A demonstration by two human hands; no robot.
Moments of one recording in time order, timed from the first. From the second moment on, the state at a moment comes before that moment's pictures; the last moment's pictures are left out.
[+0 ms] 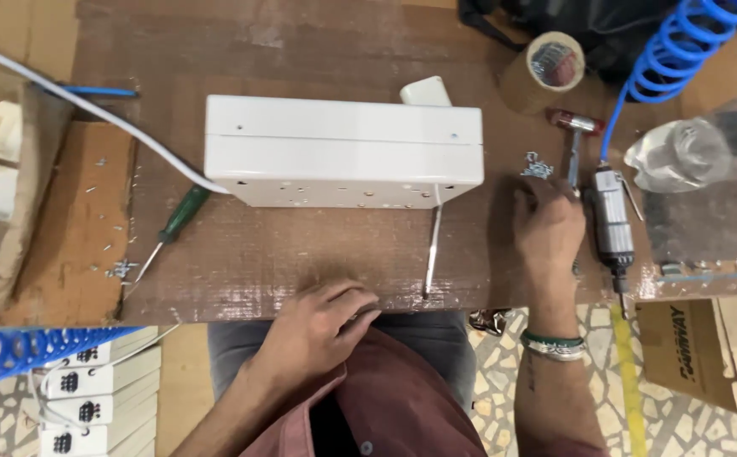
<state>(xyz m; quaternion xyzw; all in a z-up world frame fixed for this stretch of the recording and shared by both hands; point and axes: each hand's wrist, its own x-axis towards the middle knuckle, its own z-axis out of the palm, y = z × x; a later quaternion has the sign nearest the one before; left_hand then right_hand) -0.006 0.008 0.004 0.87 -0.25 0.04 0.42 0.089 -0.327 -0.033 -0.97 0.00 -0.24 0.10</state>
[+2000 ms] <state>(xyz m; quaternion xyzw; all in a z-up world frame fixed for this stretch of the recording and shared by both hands) 0.125 0.077 0.041 0.63 -0.04 0.34 0.70 0.181 -0.049 0.159 -0.86 -0.47 0.07 0.15</state>
